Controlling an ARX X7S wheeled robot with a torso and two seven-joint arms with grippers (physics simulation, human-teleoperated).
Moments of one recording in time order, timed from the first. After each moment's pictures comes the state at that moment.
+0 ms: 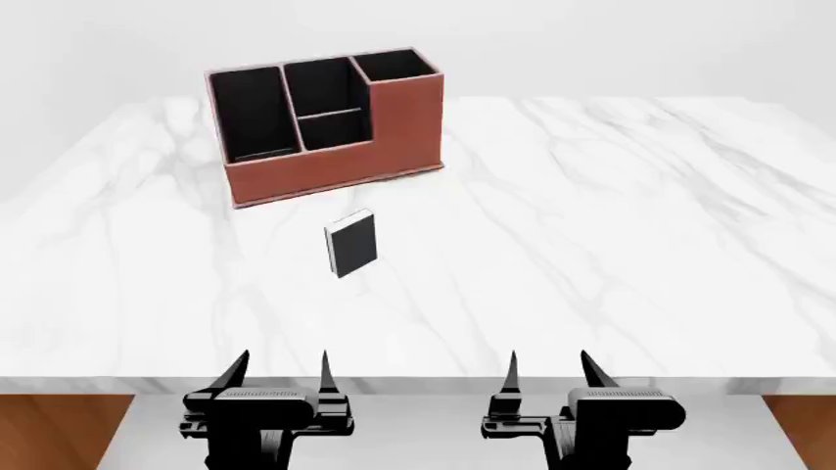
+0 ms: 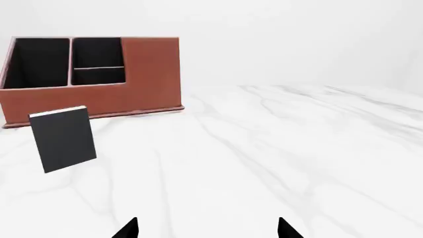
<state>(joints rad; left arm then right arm) 0.00 0.00 0.00 0.00 0.00 0.00 0.00 0.00 0.00 0.00 0.00 0.00 0.00 0.00</state>
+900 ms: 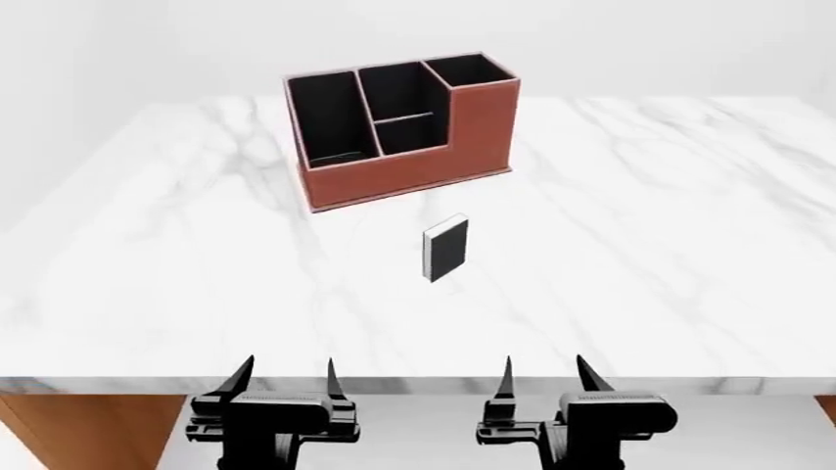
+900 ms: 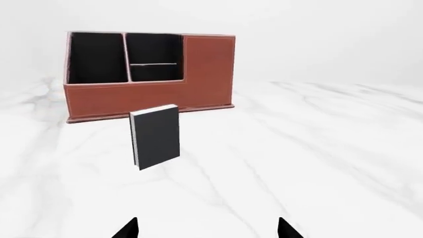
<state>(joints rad) -0.01 -0.09 0.13 -0.03 -0.02 0.00 -0.14 -0.01 0.08 -0.12 -0.02 0.06 0.02 0.12</state>
